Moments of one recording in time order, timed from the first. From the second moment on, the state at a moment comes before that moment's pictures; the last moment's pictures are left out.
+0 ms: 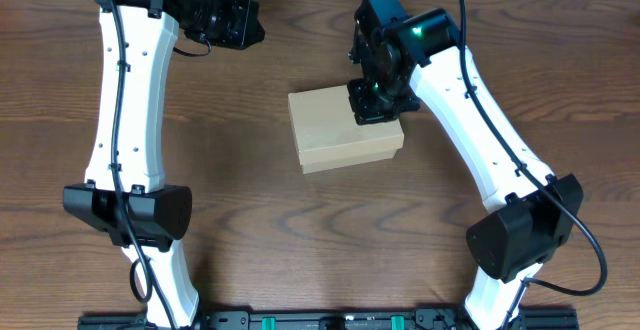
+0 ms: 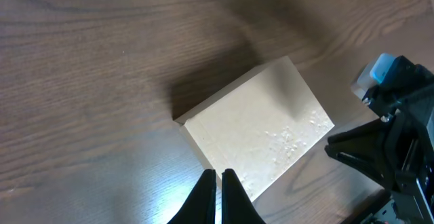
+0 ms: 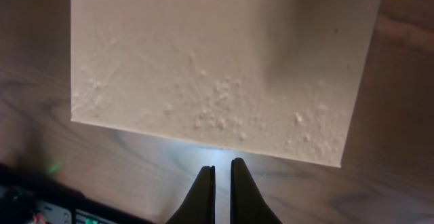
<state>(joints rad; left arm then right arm) -0.14 2.06 2.46 -1.54 0.49 0.09 0.45 1.95 1.94 -1.43 -0.15 0.23</state>
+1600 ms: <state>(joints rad) -0.14 2.06 2.46 -1.54 0.49 0.09 0.48 1.95 1.64 -1.24 -0.14 0.23</state>
